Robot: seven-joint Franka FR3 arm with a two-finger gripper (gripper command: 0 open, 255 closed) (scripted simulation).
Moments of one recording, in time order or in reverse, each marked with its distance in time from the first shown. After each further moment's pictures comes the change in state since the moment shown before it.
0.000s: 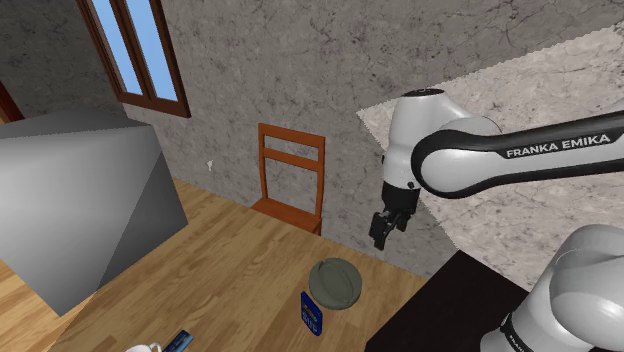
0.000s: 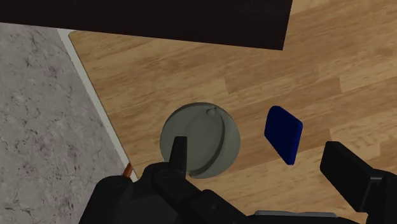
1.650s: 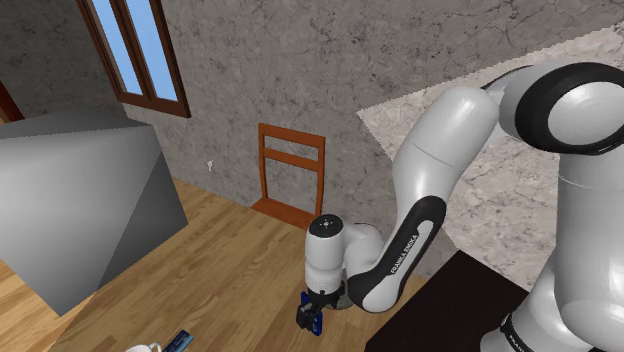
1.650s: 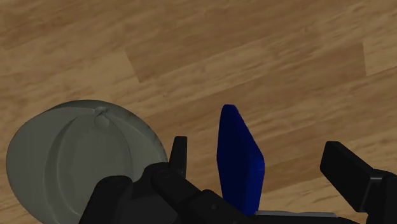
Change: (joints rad) arm 0.124 1.013 0.121 0.235 -0.623 0.743 0.769
